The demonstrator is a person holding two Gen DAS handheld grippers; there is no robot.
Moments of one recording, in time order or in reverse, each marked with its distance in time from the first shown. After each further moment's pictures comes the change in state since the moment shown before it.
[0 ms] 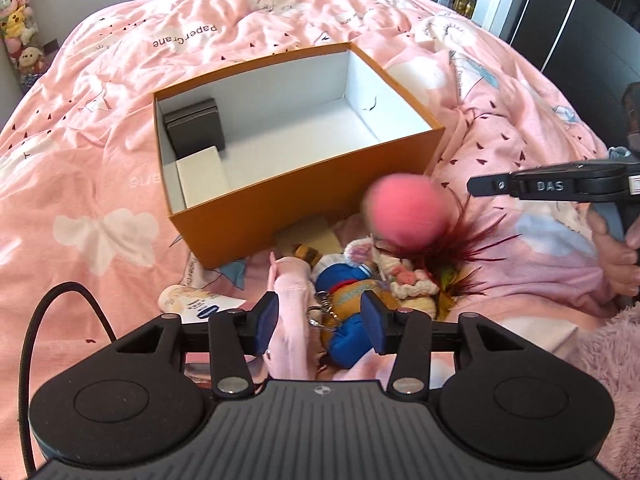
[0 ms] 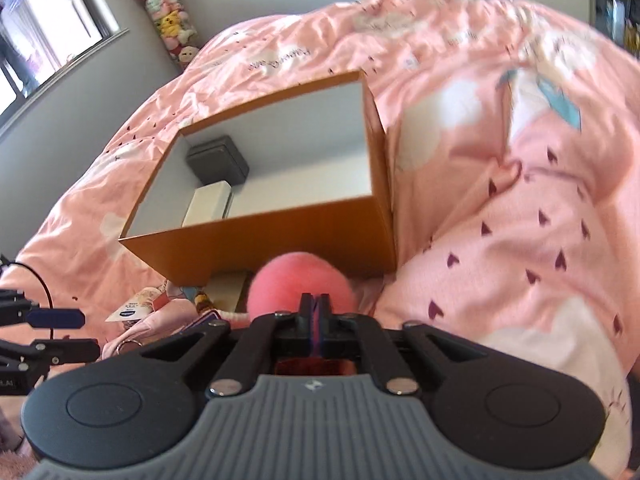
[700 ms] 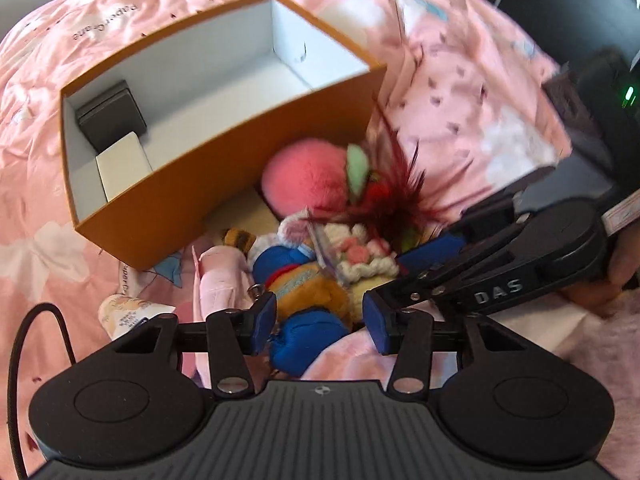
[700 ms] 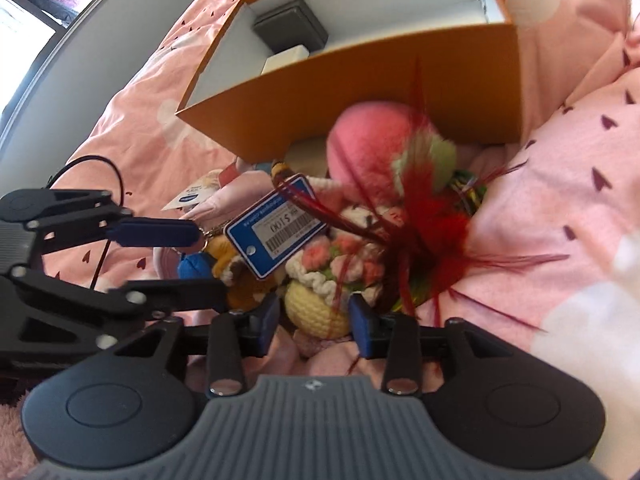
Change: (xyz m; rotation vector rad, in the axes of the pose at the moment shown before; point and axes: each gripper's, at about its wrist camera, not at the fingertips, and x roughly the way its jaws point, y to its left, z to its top) left arm 0.051 -0.035 0.010 0.179 0.143 -0.087; right arm 0.062 0.021 -0.039 0.031 0.362 0.259
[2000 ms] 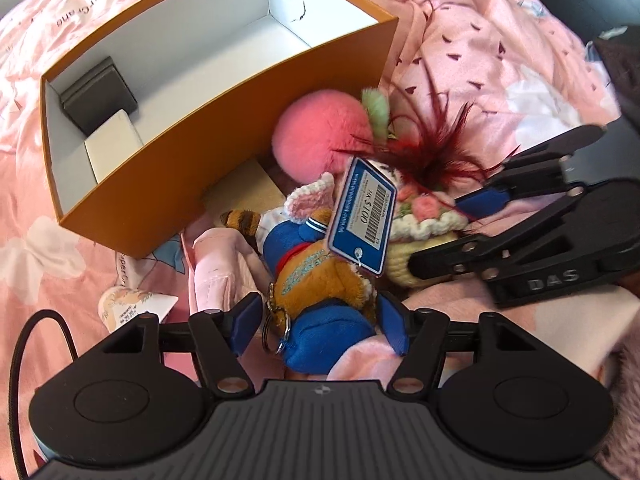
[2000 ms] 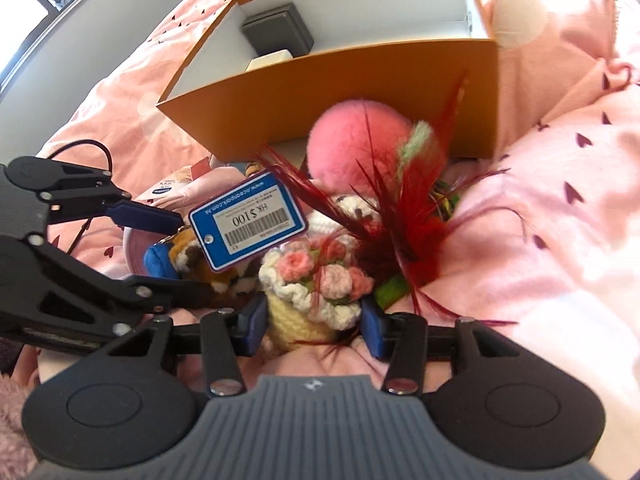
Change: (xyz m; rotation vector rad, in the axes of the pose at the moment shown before) left arm 0.028 0.002 0.005 0.037 0.092 0.030; right arm -0.010 -0.001 -0.011 -0.051 -0.048 -0.111
